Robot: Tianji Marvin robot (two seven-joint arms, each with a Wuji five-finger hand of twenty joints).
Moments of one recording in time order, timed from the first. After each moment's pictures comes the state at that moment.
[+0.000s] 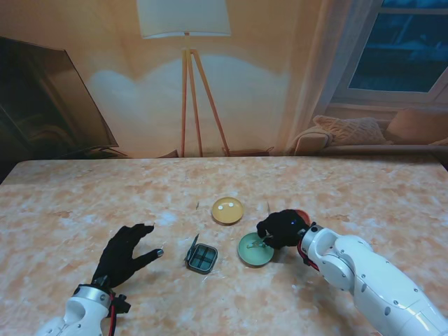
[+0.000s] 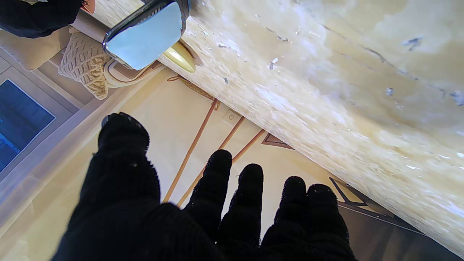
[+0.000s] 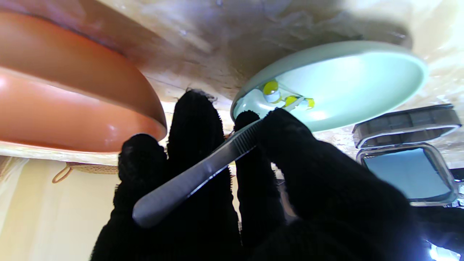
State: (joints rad) left arm 1.95 -1.14 -1.43 -1.71 0.62 -0.10 0.25; right arm -1.29 -1.02 0.92 -1.32 -1.04 -0.28 -0.04; left_hand 0.76 -0.14 -0.01 -0.08 0.47 0.22 0.11 0.38 0.35 0.19 0.19 0.22 0.11 0.25 0.13 0.83 0.03 0.12 0.34 0.19; right_hand 0.74 -0.50 0.82 -0.15 0.76 0.00 0.82 0.11 1.00 0.11 0.64 0.51 1.09 -0.07 0.99 0.51 0.75 -0.04 1.29 0.77
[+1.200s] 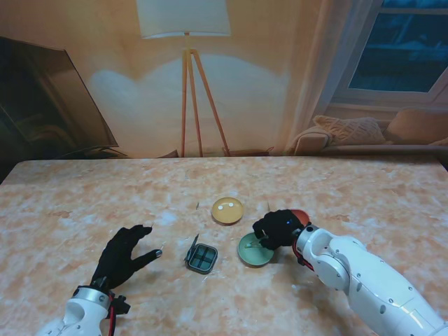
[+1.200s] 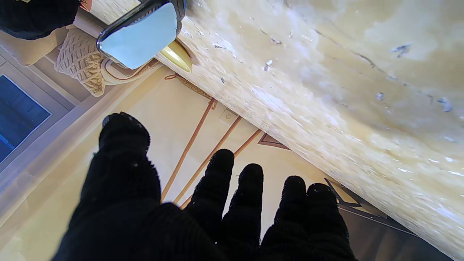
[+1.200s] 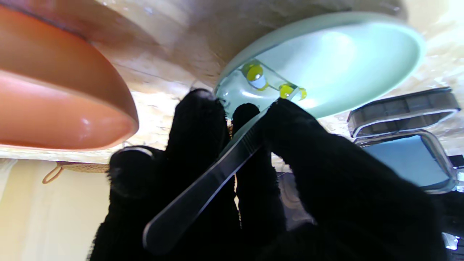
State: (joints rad) left arm 1.95 -1.14 -1.43 -1.70 0.61 -0.11 0.26; right arm -1.27 -1.03 0.88 -1.31 -1.00 -0.26 -0.06; left_hand 0.76 -0.14 -0.01 -0.08 0.48 0.24 0.11 0.38 0.35 0.19 0.19 0.22 0.11 0.25 0.13 0.87 0.03 0.12 0.35 0.19; right_hand 0.69 -0.62 0.91 -0.11 0.84 0.00 0.85 0.28 1.14 0.10 0.74 0.55 1.26 -0.10 1.06 0.51 0.92 -0.03 1.39 0.75
